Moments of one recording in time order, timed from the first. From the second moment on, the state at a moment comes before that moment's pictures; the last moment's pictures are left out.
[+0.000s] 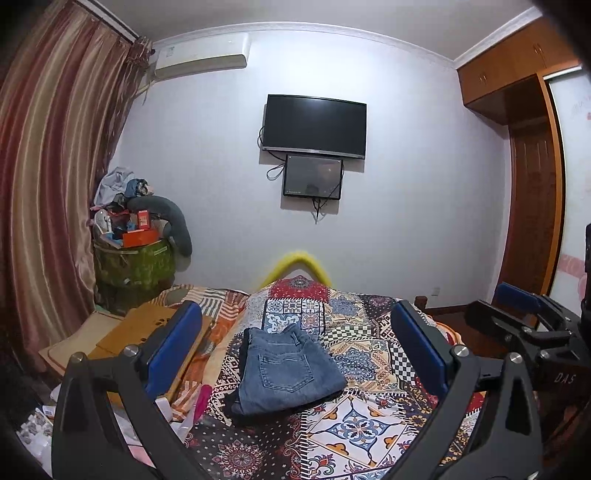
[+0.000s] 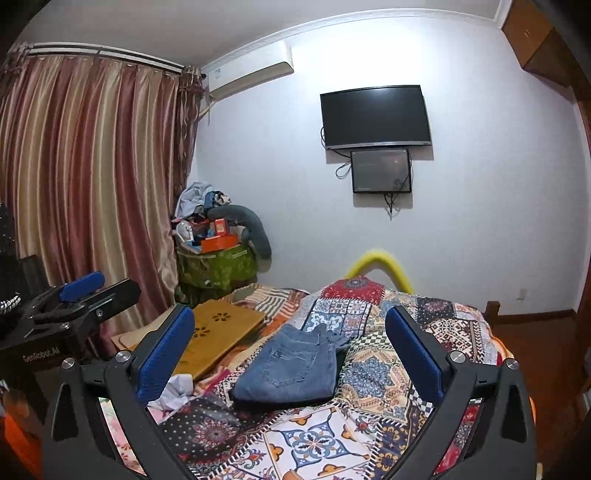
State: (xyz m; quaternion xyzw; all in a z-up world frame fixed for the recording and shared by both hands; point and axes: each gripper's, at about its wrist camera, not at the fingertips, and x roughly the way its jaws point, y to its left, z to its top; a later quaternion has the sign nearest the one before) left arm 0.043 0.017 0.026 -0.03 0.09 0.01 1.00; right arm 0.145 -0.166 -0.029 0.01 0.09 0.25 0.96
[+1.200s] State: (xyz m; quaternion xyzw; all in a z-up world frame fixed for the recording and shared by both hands) left arm 0.048 0.002 0.022 0.00 0.09 -0.01 1.00; right arm 0.138 -0.176 -0.025 0.02 0.11 0.24 0.96
